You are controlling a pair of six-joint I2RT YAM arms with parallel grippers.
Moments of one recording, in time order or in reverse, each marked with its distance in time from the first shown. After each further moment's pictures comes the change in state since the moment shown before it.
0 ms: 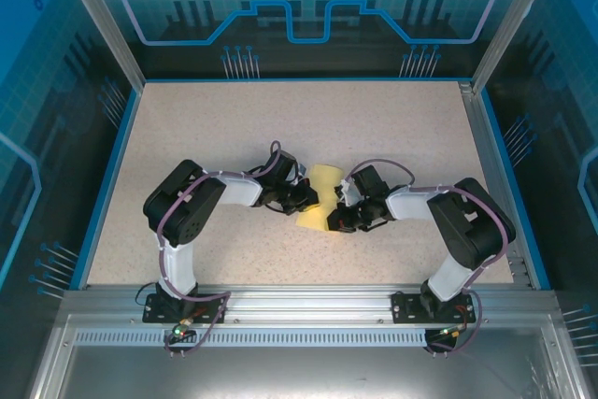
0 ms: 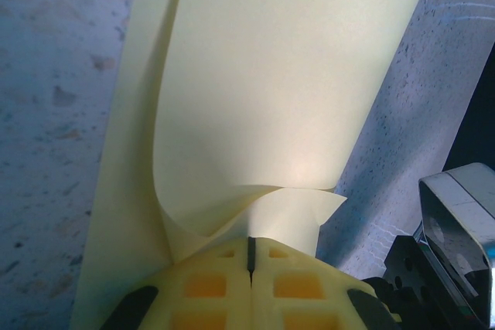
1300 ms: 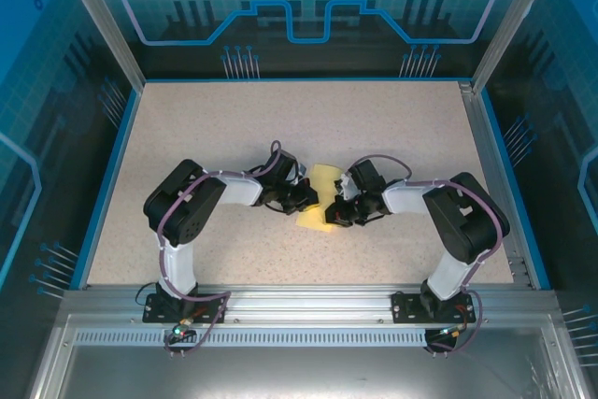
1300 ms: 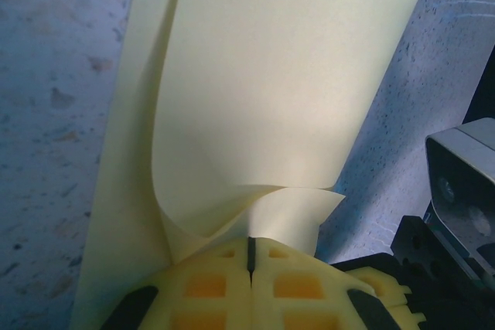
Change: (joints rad) left arm 0.003 0.003 0.008 -0.012 0.005 0.011; right arm -0.006 0.049 0.063 -0.006 0.027 0.091
